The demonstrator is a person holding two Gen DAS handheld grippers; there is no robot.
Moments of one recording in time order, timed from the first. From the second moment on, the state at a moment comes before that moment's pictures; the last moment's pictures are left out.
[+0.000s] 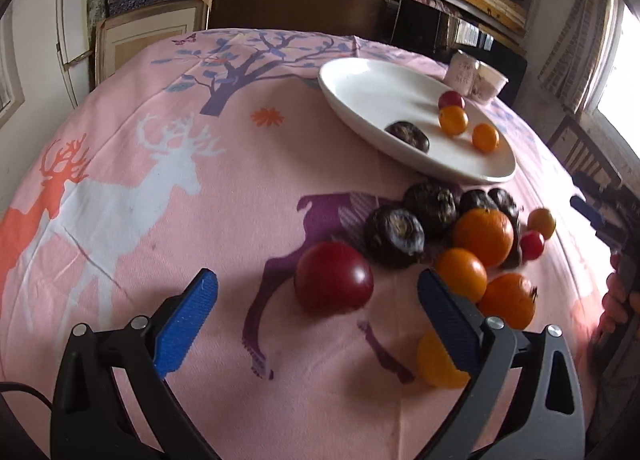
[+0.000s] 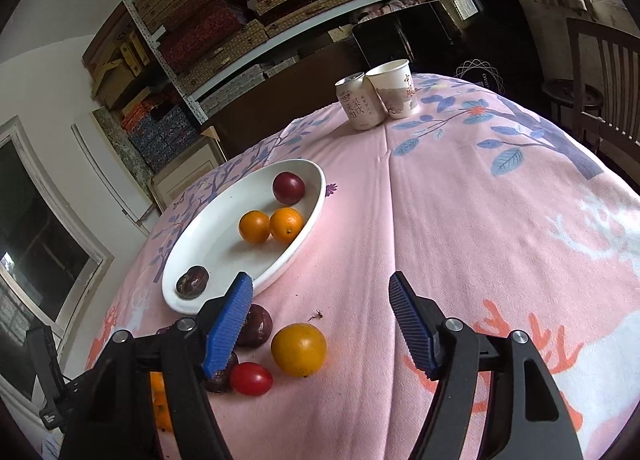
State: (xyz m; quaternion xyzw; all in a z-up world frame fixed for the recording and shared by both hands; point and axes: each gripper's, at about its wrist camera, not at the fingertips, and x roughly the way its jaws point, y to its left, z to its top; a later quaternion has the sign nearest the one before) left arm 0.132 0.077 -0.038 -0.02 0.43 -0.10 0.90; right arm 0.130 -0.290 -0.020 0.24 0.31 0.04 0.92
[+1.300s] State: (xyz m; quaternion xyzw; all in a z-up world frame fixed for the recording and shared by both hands) left arm 0.141 0.076 -0.051 -0.01 0.46 -0.08 0.89; right arm 0.141 -0.238 -0.044 0.14 0.42 0.12 0.89
